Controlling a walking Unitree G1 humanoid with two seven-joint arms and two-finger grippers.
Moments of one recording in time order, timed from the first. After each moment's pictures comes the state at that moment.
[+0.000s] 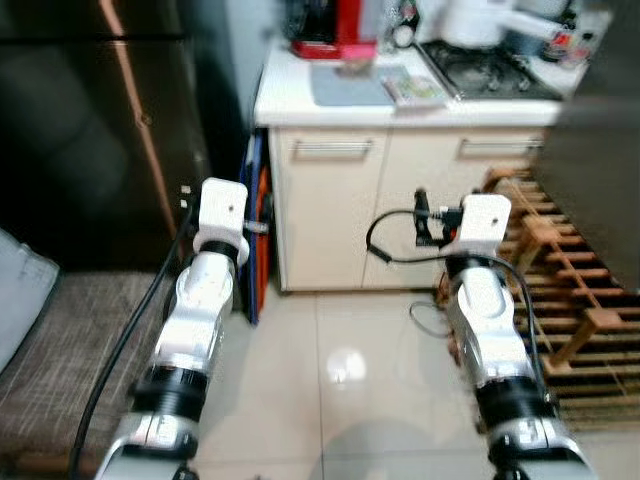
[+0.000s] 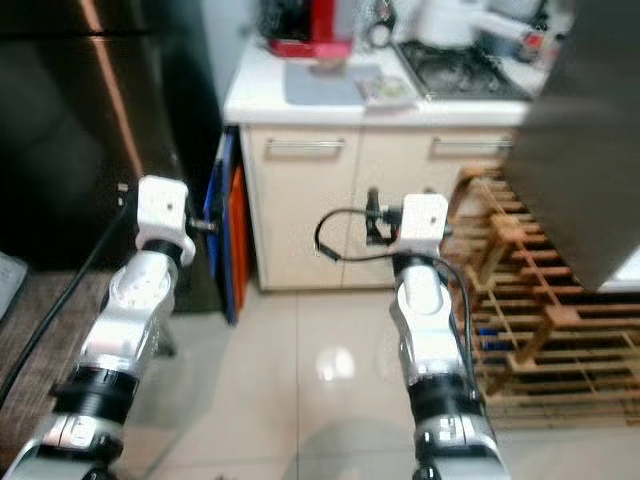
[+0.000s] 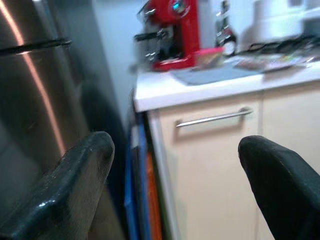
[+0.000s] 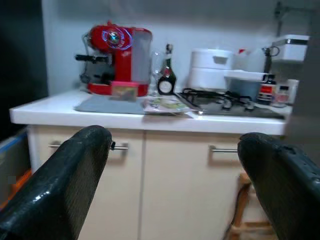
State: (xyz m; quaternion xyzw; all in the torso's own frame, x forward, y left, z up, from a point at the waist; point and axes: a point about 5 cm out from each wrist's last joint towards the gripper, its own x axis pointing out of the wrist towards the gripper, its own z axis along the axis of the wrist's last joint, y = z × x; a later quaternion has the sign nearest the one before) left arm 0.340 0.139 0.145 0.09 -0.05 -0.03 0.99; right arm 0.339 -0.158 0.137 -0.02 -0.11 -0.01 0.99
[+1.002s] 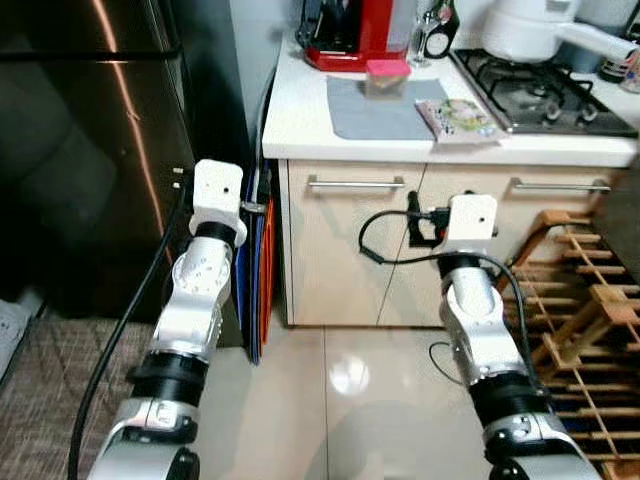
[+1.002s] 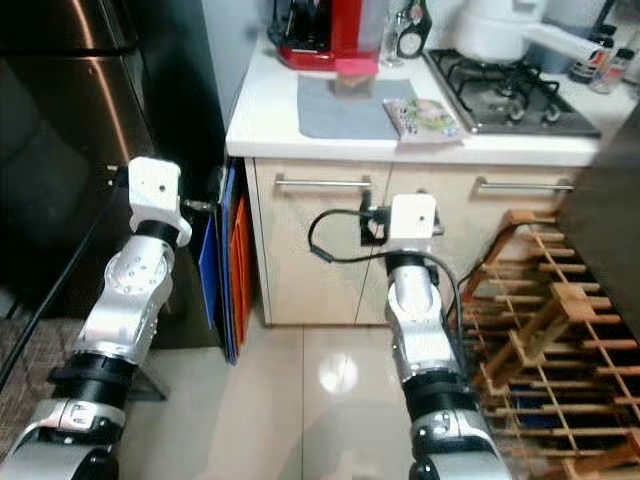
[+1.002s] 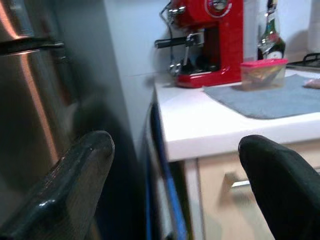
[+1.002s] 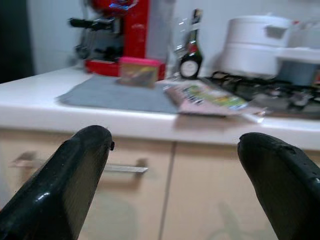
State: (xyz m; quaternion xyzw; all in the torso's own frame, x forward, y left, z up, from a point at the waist) left arm 0.347 0.143 0.162 0.09 -0.10 -0.03 0.99; right arm 0.338 -0.155 0.128 -0.03 -0.10 -0.03 0.99
